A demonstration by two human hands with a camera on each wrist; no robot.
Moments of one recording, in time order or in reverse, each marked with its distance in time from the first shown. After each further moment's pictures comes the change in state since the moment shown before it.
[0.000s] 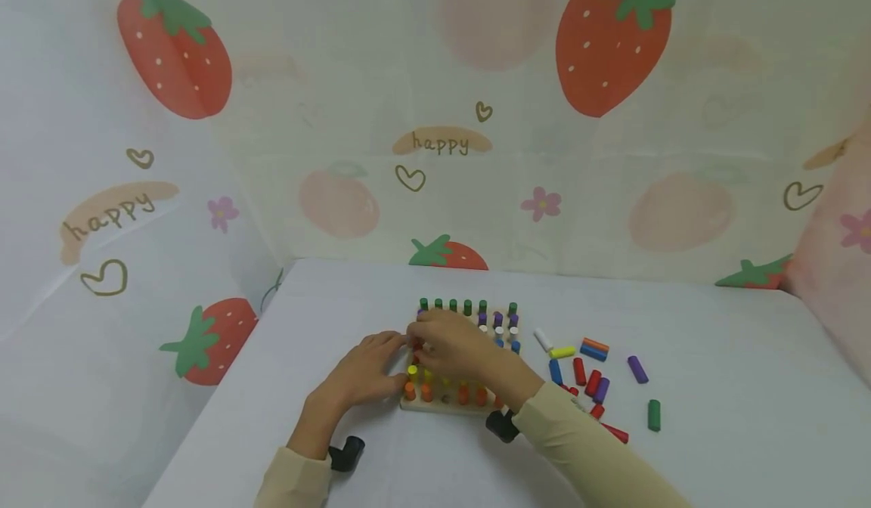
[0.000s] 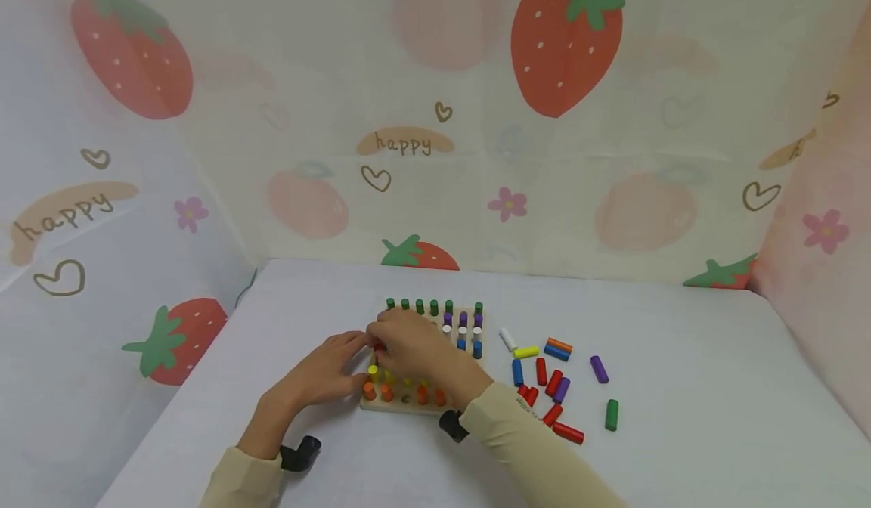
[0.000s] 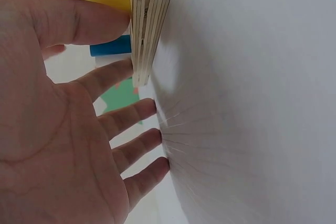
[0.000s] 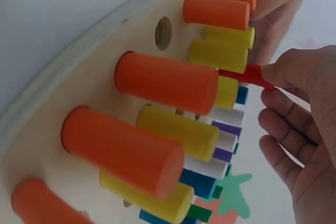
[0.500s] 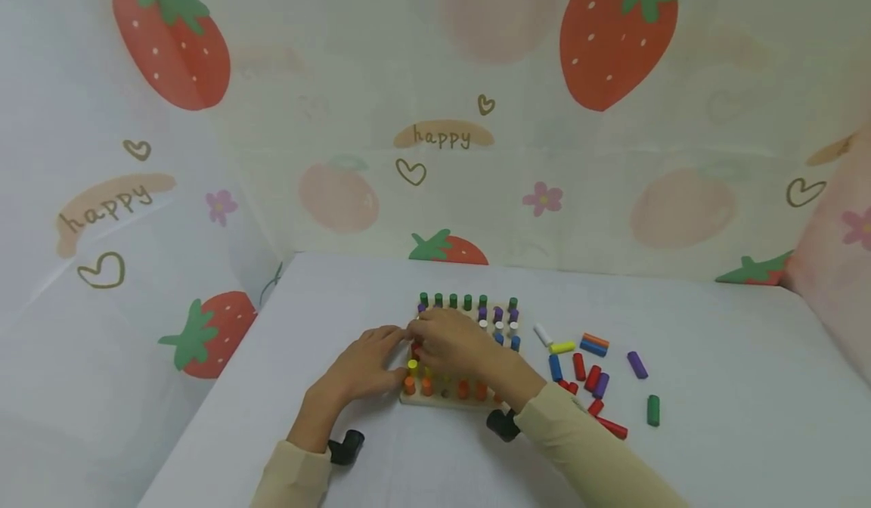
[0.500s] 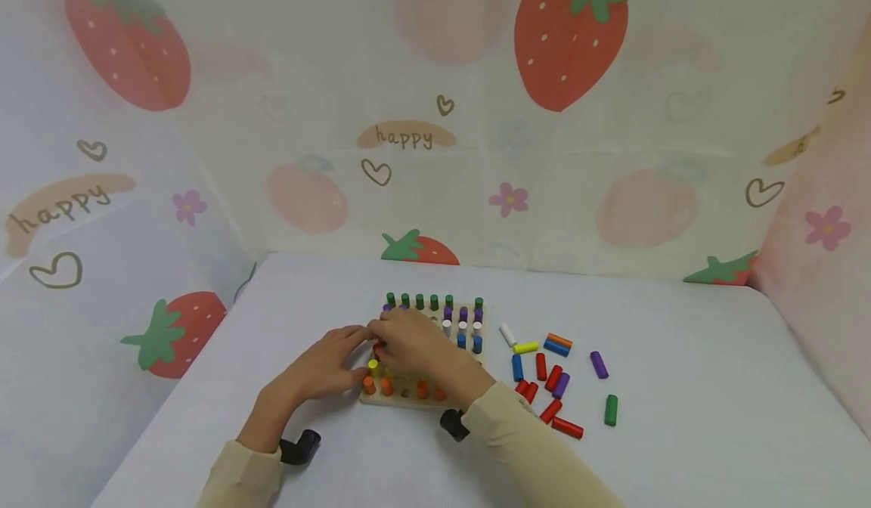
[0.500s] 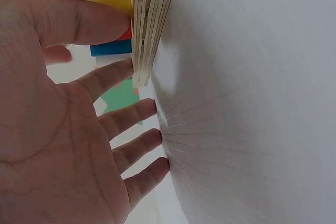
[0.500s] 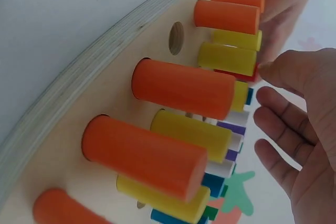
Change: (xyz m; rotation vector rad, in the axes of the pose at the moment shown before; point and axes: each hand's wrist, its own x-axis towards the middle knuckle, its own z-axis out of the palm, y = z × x) left_hand 0.002 0.000 0.000 0.004 -0.008 -0.008; right_hand -0.003 -0.001 0.004 -0.060 -0.037 0.046
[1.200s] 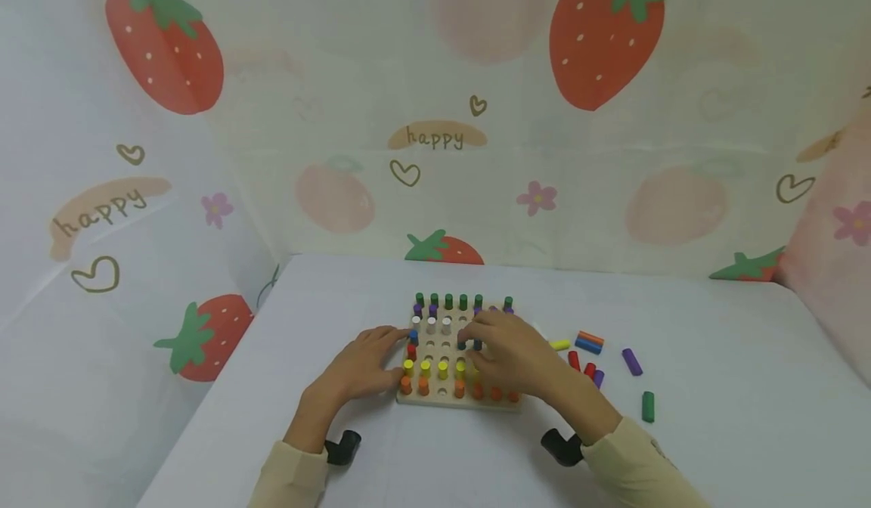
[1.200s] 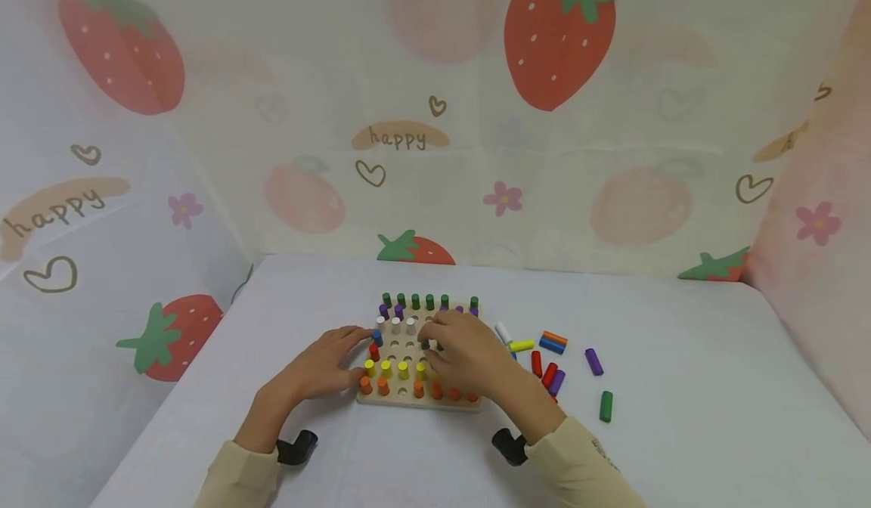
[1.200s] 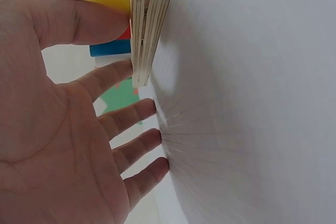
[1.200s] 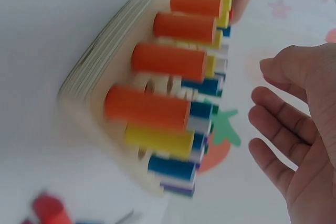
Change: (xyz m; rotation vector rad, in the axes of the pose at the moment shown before) left_hand 0.003 0.007 0.001 0.035 -0.027 -0.034; right_hand -0.077 0.027 -0.025 0.028 0.144 0.141
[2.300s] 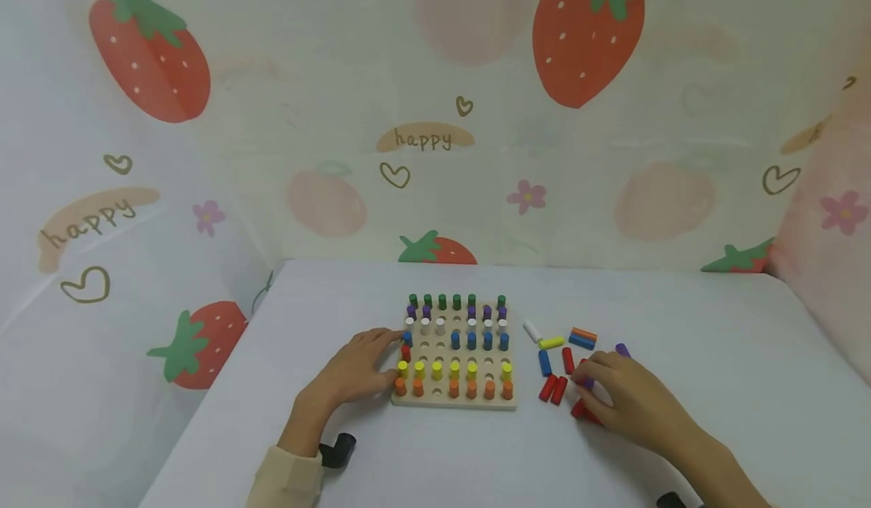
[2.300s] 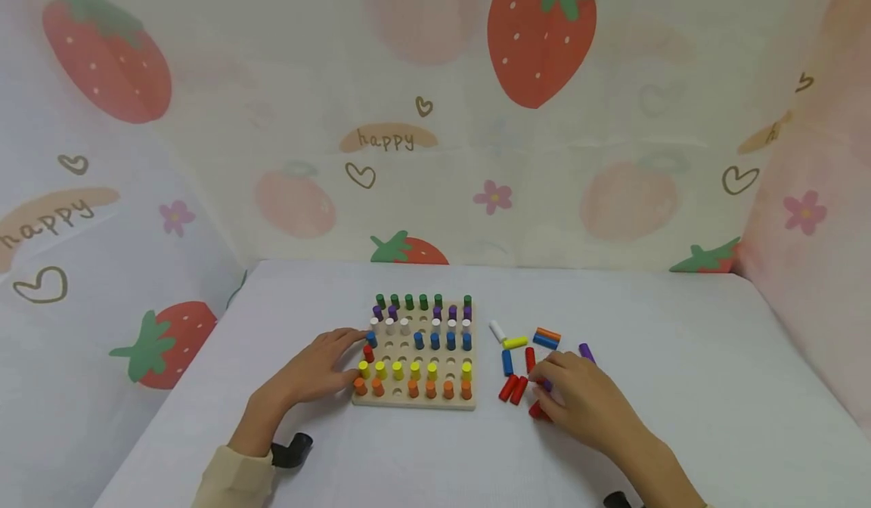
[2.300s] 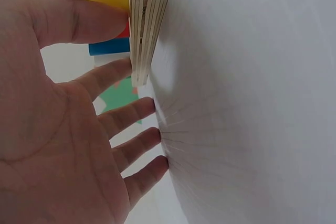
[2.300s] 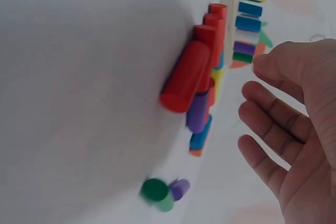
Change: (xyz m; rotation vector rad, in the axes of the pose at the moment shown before) left_hand 0.000 -0.001 0.002 0.014 0.005 0.005; right_hand -0.134 0.072 -0.026 -0.129 0.046 0.224
